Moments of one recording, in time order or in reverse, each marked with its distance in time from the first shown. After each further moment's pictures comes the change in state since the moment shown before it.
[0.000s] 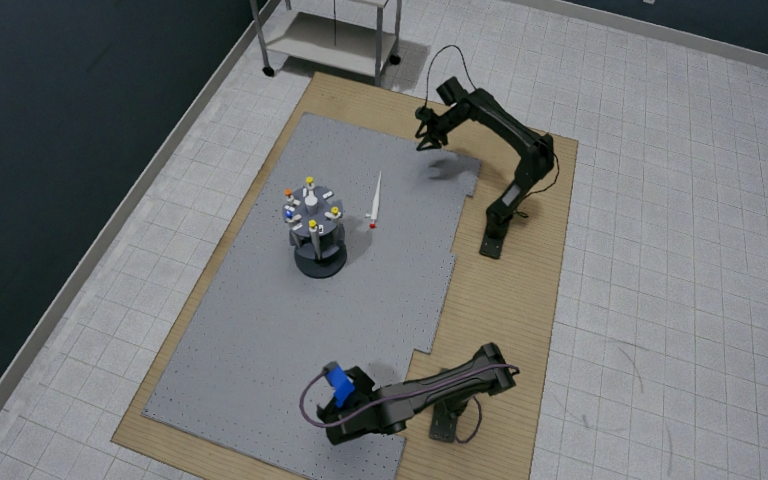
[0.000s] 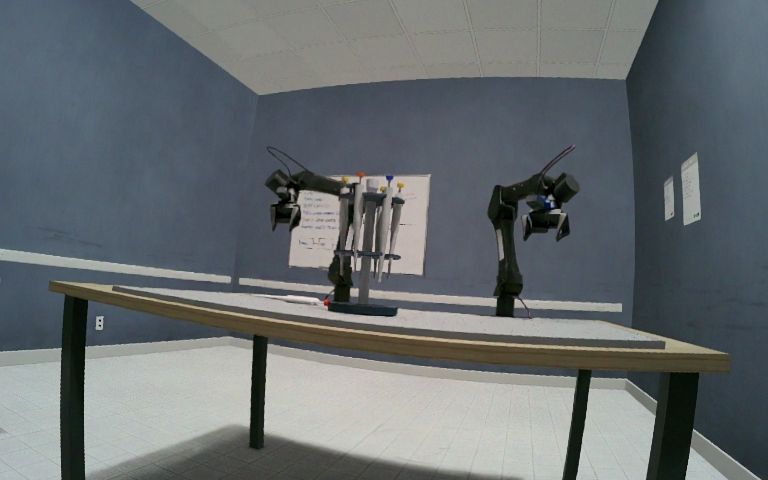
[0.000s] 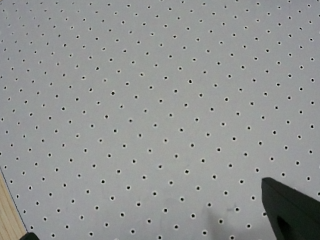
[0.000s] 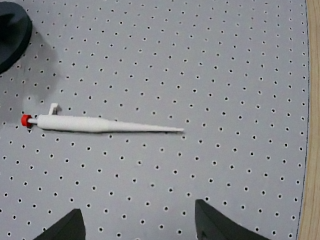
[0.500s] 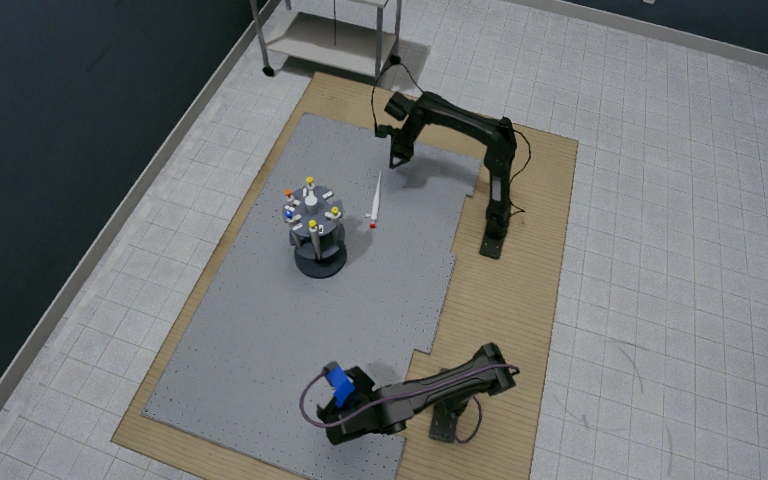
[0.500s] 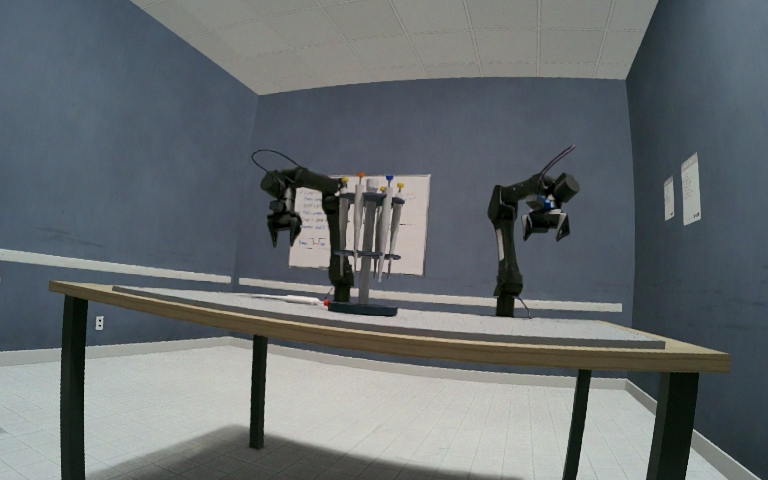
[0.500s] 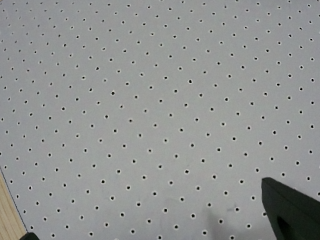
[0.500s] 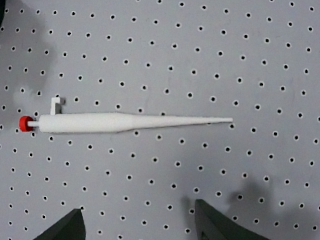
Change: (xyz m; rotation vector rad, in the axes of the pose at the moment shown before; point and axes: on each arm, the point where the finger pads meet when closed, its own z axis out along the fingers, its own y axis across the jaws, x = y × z) left arm 0.000 0.000 0.000 0.000 0.000 0.000; right arm -0.022 0.025 0.097 -0.046 0.356 0.143
